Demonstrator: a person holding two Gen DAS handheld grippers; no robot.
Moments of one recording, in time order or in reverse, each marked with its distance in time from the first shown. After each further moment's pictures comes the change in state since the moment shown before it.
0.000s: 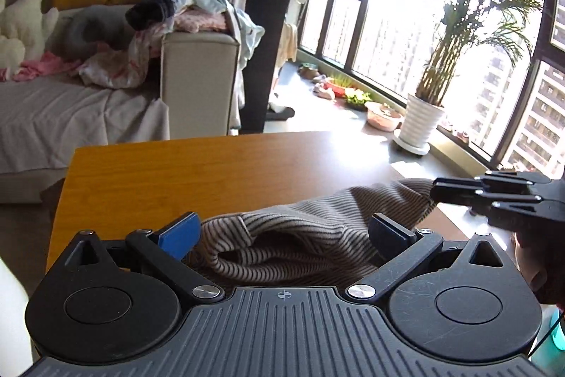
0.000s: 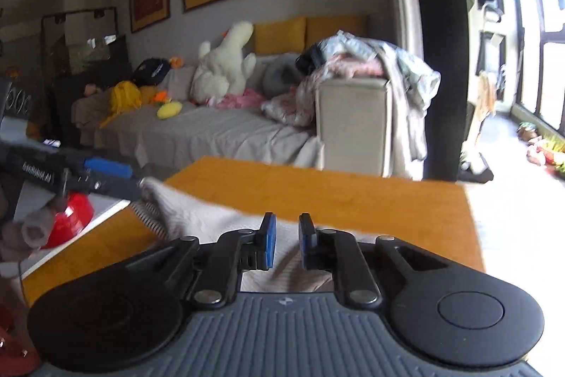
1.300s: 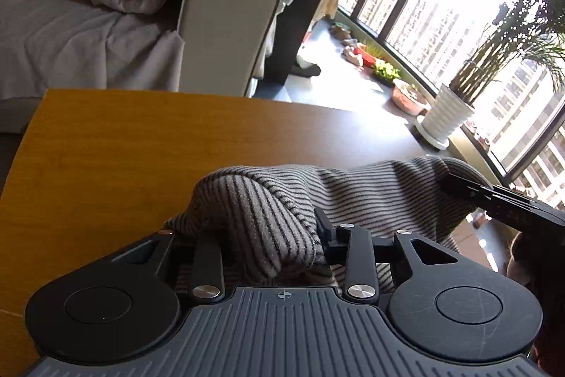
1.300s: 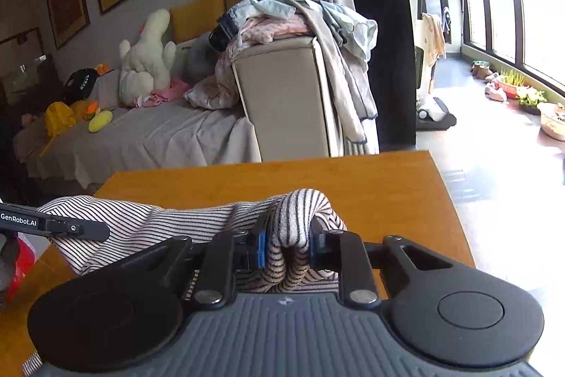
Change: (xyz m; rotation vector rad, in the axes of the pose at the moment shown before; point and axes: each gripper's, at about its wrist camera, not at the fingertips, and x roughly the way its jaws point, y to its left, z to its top) left arm 0.120 0.059 0.036 -0.204 0.164 0.002; right arm 0.111 -0.072 0.007 0.182 0.127 -0.089
